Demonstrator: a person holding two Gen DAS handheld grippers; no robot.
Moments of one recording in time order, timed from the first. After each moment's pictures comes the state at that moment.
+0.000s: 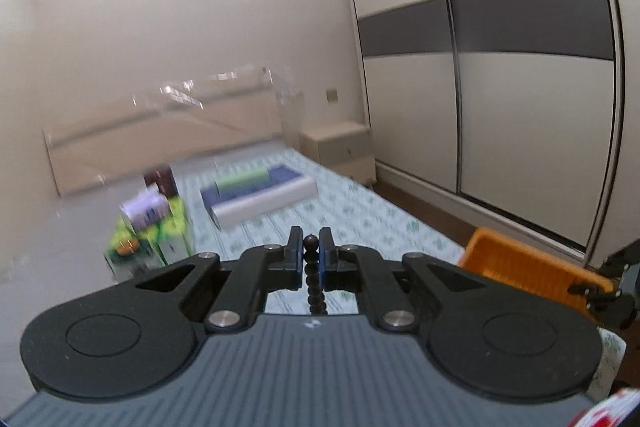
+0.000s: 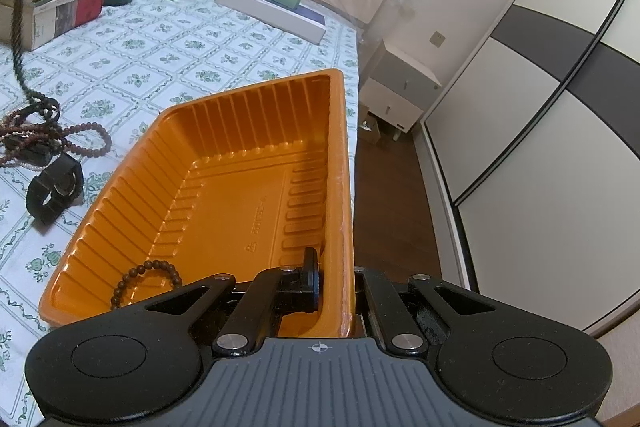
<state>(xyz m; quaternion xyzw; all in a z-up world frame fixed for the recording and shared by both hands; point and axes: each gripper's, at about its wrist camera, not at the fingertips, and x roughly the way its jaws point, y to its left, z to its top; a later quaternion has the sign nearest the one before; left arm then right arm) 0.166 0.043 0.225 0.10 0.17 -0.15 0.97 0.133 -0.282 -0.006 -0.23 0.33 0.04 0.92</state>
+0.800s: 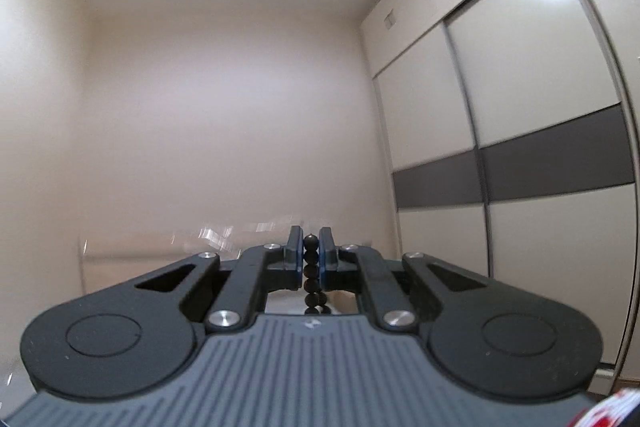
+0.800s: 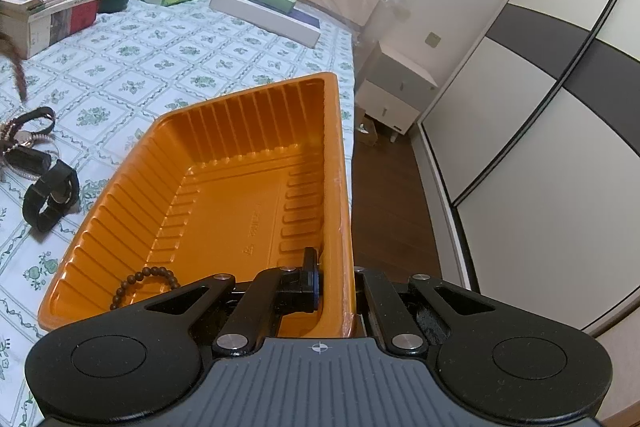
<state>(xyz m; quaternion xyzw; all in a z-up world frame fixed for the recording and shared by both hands) 0.115 0.061 0.349 0.06 -0.05 -0.10 0.99 0.135 -0.284 -0.006 -0.22 0.32 0.04 0.92</state>
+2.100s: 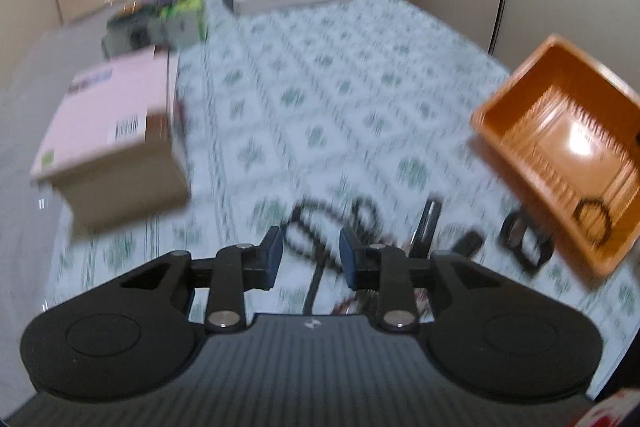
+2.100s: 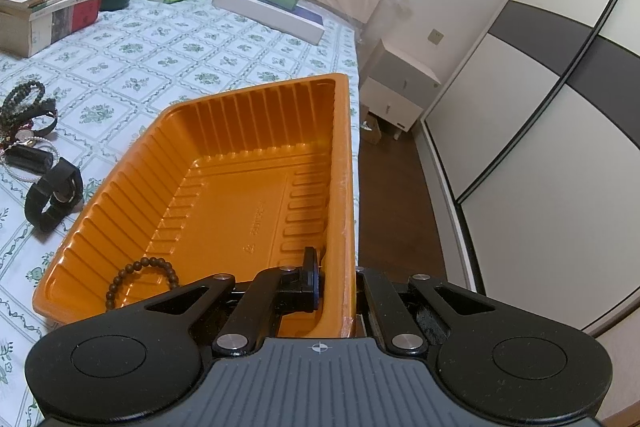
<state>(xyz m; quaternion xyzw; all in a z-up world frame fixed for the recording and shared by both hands) 0.174 0.126 0.025 0.07 0.40 -0.09 0.91 0.133 -0.284 -0.011 -0.22 0.33 0.04 0.92</state>
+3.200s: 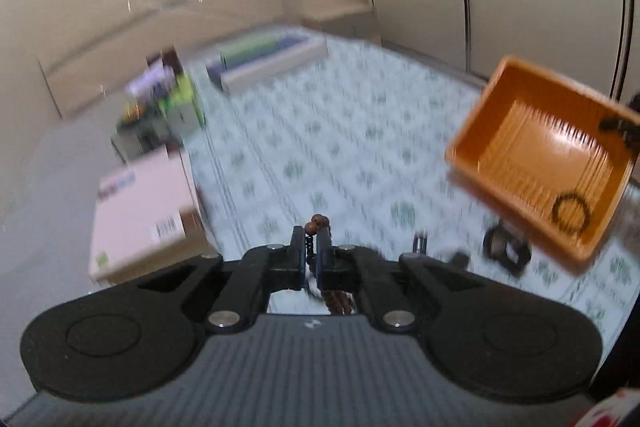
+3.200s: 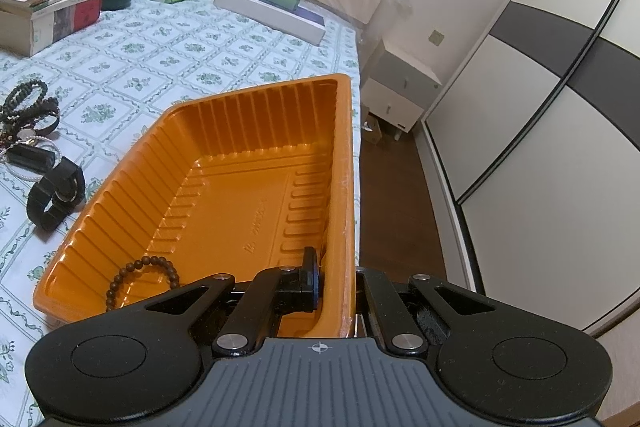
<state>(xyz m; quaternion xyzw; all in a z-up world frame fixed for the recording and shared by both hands) 0.137 0.109 0.119 0.16 0.30 -0.13 0.93 0.131 -0.283 -0.012 -0.22 0.32 0.04 0.92</state>
